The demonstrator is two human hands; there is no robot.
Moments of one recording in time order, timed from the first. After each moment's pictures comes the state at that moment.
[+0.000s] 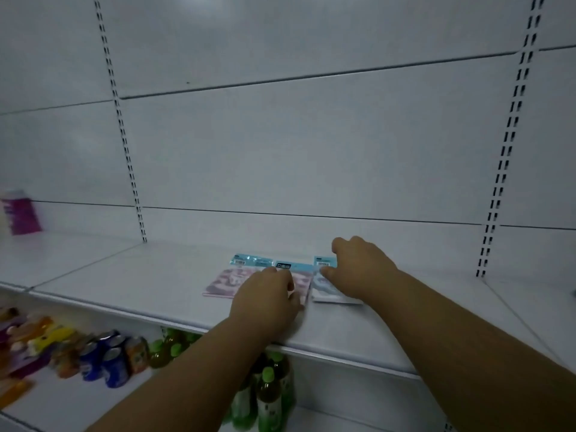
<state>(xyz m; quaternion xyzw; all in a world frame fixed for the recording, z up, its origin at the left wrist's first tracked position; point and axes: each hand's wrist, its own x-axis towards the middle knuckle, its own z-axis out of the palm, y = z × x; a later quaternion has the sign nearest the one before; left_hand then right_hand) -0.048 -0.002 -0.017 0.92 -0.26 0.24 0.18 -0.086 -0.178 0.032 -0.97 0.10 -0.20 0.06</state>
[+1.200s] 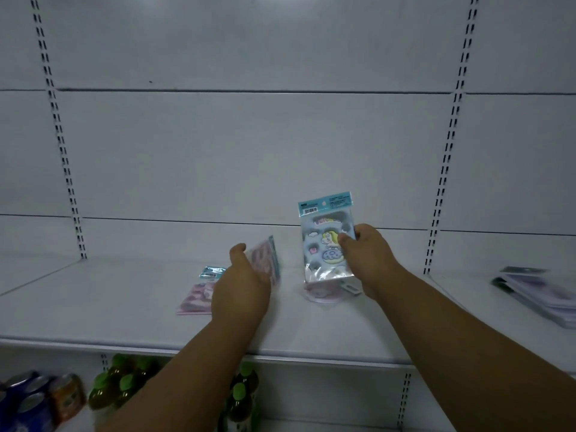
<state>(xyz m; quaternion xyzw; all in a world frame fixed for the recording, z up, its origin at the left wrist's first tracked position) -0.028 0.002 0.000 0.85 -0.16 0.21 0.46 -0.111 -0.182 0.059 -0.76 0.21 -0.34 0.52</state>
